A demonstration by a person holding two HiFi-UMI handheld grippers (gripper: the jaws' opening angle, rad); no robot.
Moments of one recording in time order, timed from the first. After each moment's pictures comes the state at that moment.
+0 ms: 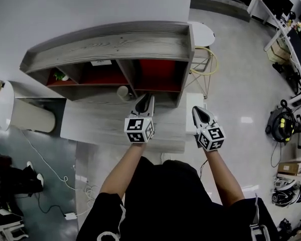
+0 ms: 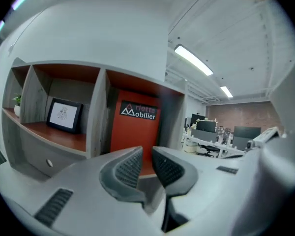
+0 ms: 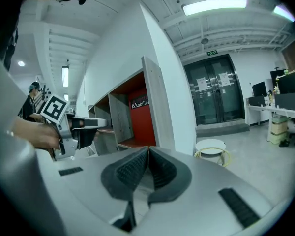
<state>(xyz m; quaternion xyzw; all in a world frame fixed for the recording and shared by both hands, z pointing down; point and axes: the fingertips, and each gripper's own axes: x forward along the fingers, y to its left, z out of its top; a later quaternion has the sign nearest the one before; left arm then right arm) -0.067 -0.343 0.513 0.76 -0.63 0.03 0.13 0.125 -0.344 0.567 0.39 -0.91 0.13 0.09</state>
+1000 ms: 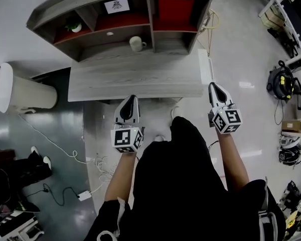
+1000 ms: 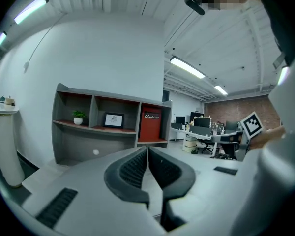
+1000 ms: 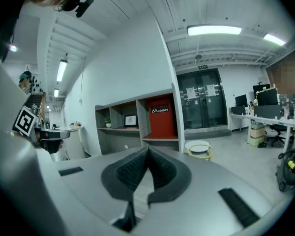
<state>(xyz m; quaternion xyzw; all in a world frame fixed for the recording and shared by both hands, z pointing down) -0.208 -0.009 0.510 0.76 -0.64 0.05 0.11 0.083 -0.103 0.533 0.47 -0.87 0.11 0.08</state>
